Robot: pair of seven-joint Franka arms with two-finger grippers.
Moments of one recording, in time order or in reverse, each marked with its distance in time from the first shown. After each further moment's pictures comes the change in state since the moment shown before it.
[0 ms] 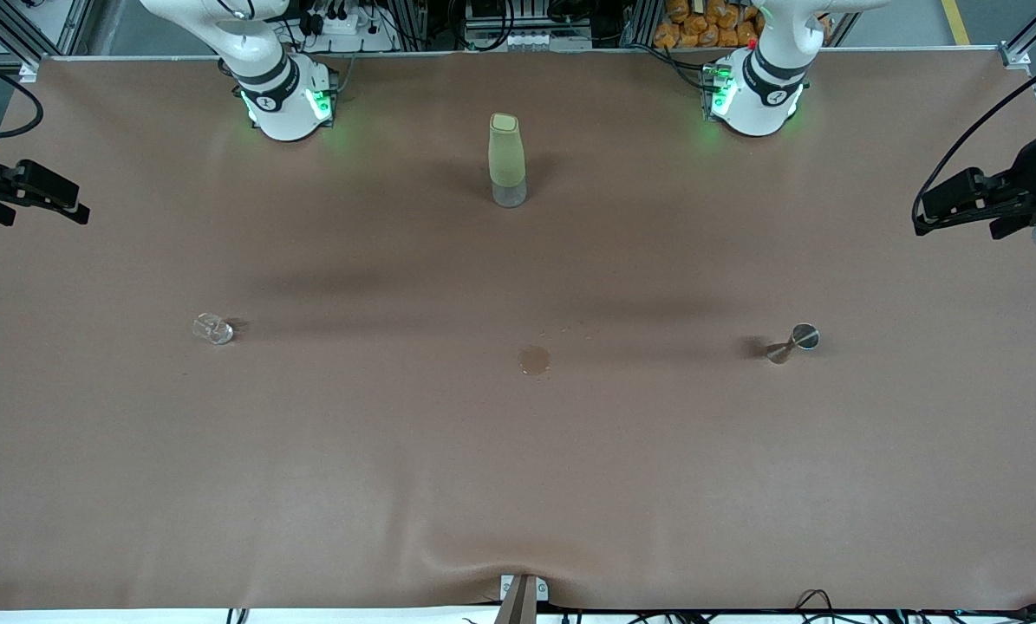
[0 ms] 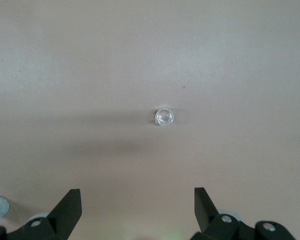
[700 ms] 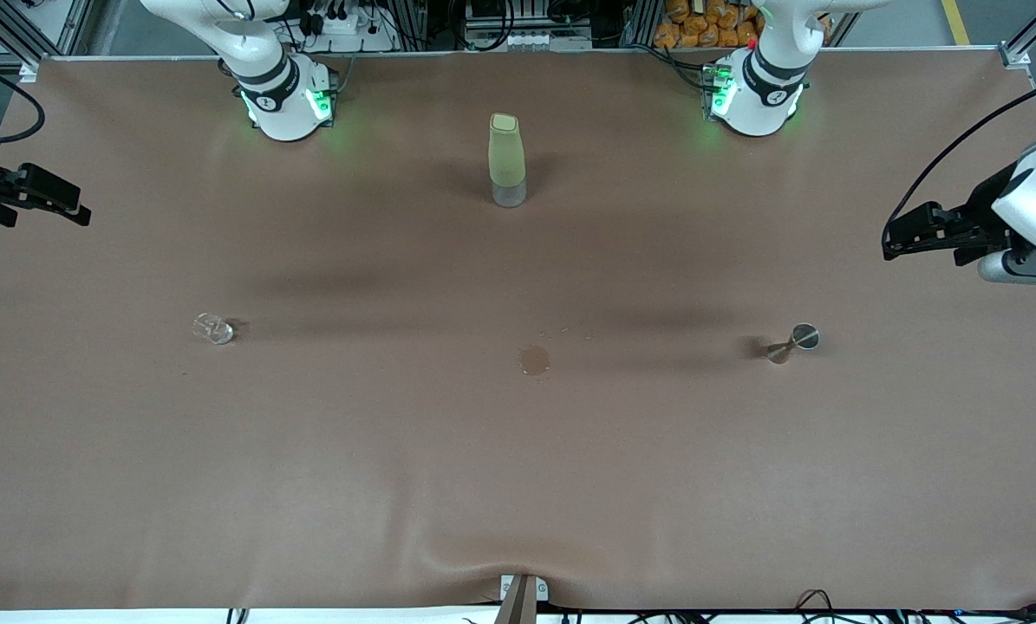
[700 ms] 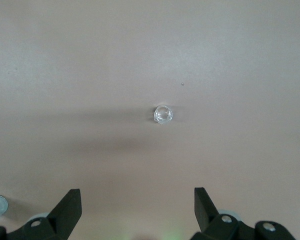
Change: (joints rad) left arm -0.001 0.002 -0.013 -0.120 0.000 0.122 0.017; right arm -0.003 0.009 -0.003 0.000 -0.003 -0.008 0.000
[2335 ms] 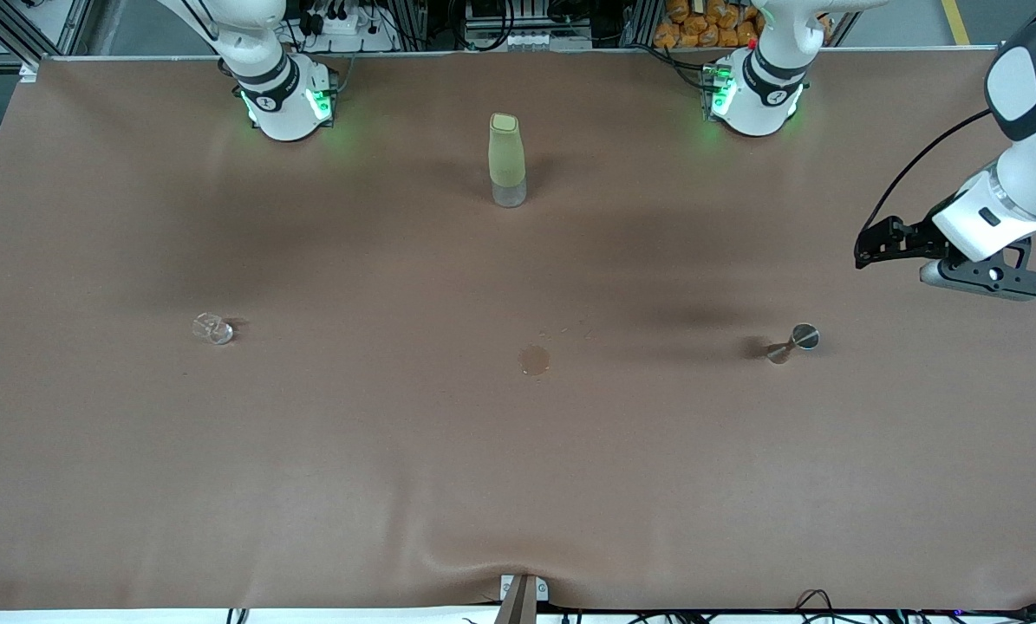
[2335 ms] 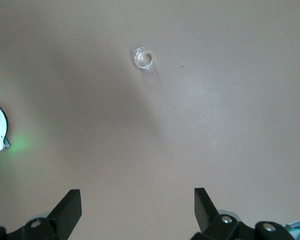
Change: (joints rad) left arm 0.047 -0.072 0.002 -0.328 -0.002 0.269 0.221; right arm -0.332 0.023 -0.018 -0.075 -0.050 0.093 -1.488
